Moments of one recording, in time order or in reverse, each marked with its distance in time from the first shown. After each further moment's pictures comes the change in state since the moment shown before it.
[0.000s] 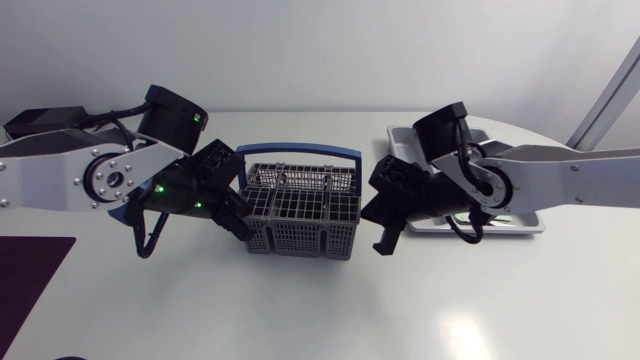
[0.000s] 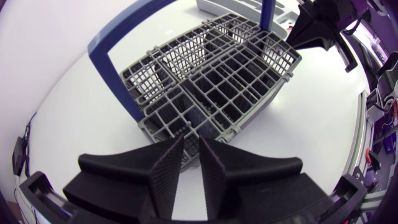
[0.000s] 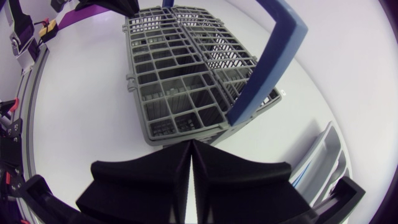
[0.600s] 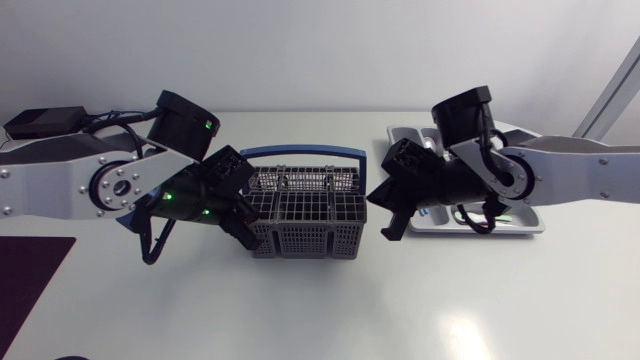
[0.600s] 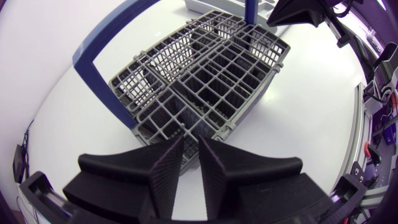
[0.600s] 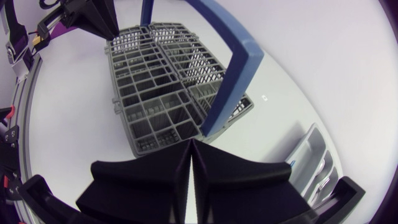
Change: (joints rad) left arm -0.060 -0.002 -0.009 -0.002 -0.008 -0.003; right arm -0.045 -0.056 0.008 0.015 -0.003 0.000
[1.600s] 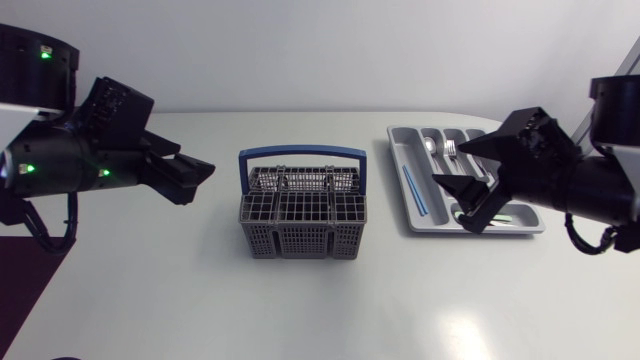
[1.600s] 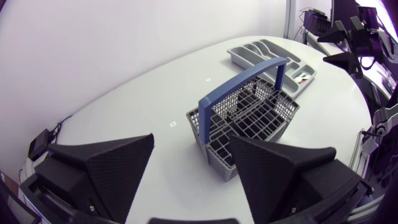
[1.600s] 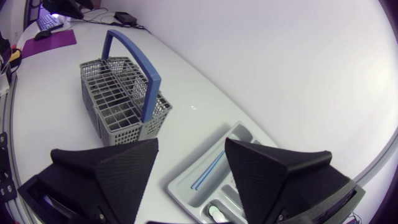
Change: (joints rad) left arm 0.186 -0.377 -0.006 -0.059 0.003 -0.050; right arm -0.199 -0.531 -0.191 -0.009 0.072 0.000
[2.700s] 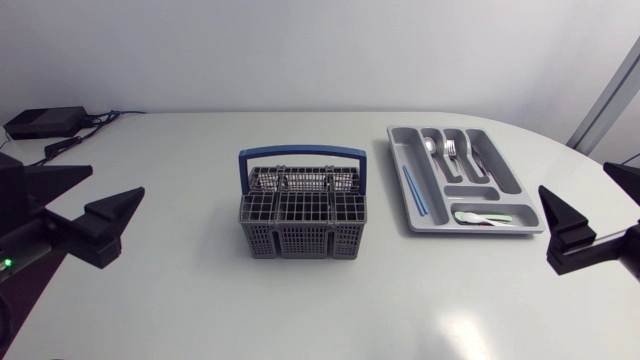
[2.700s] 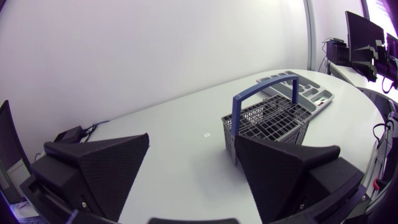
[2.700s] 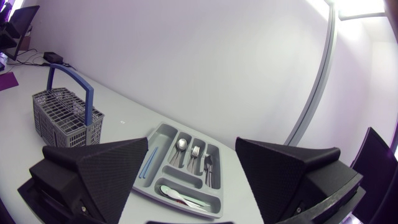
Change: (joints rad) left arm 0.165 -0.575 -0.352 0.081 -0.004 -0.007; right arm -0.426 -0.671 -0.339 0.053 -0.059 0.192
